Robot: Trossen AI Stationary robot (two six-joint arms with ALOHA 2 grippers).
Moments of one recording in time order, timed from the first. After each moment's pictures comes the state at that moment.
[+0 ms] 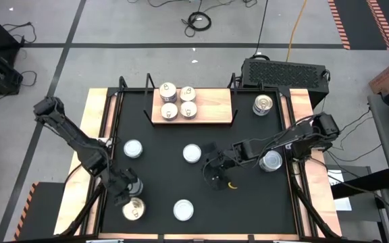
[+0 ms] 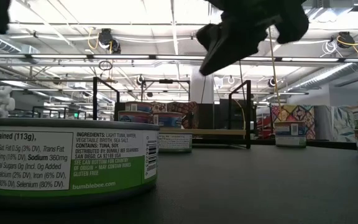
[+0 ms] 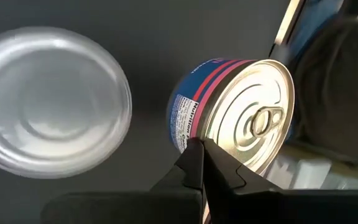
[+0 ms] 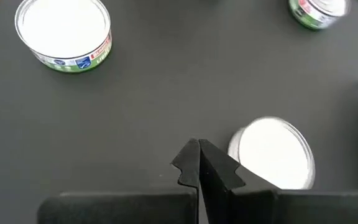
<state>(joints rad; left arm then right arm) -0.76 1.06 0.63 -0.54 0.15 -1.29 0.23 1.65 1.13 -0.30 0.05 -0.23</state>
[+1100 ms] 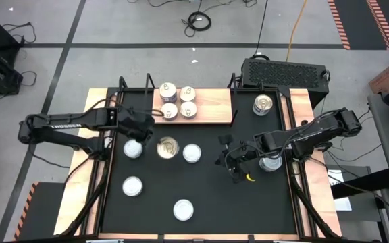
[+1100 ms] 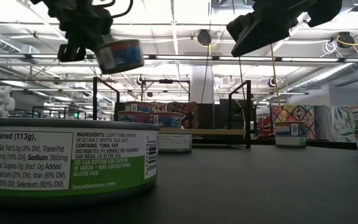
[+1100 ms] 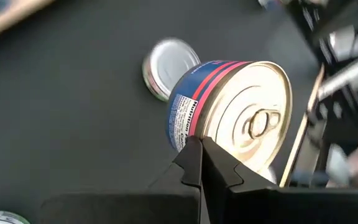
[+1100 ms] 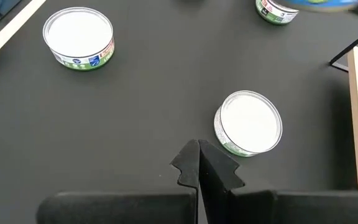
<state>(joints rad) 0.17 1.01 0.87 -0.67 0.21 -0.75 0.21 1.38 0.95 -0.32 0.05 -0.17</state>
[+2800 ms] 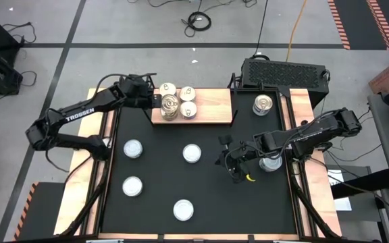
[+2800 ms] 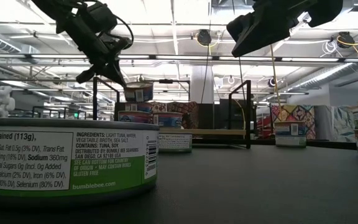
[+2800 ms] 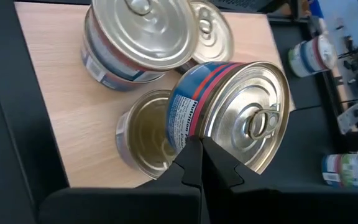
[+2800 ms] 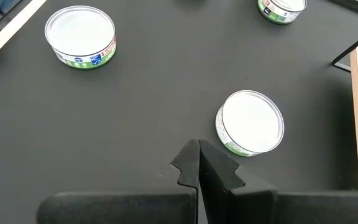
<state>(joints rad) 0.67 1.18 0.88 -0.46 0.14 -0.75 0.21 1.38 0.95 -0.32 0.05 -0.17</state>
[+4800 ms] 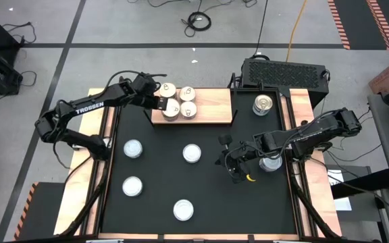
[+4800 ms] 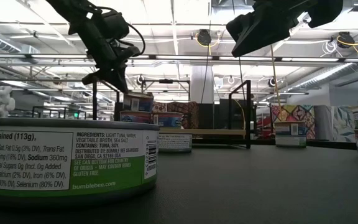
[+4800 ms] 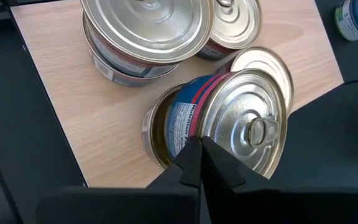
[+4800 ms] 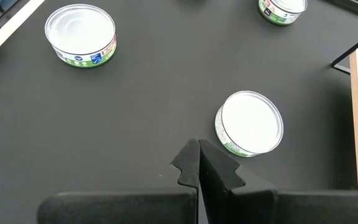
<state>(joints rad) 0.65 1.32 0.99 -0.58 0.10 -0.62 0.21 1.38 0.95 -0.32 0.05 -0.19</state>
